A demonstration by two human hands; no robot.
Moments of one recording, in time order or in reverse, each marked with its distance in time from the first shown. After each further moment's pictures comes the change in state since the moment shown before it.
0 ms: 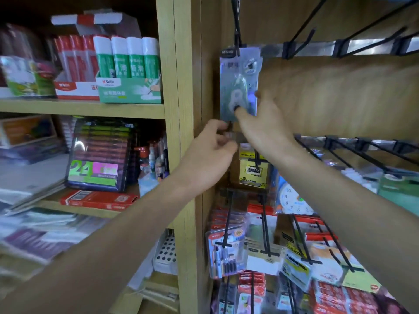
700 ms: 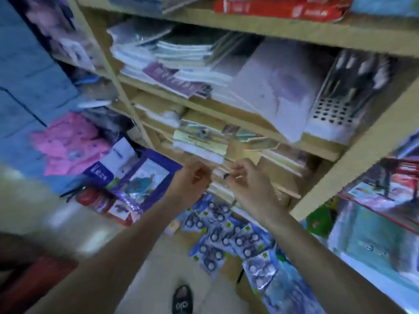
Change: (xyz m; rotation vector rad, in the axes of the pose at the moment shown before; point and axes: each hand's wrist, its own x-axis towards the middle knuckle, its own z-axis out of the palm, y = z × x) left_hand -0.306 -0.392 -0.175 0.192 0.023 -0.760; right_hand -0.388 0.035 0.328 0.162 -0.905 0.393
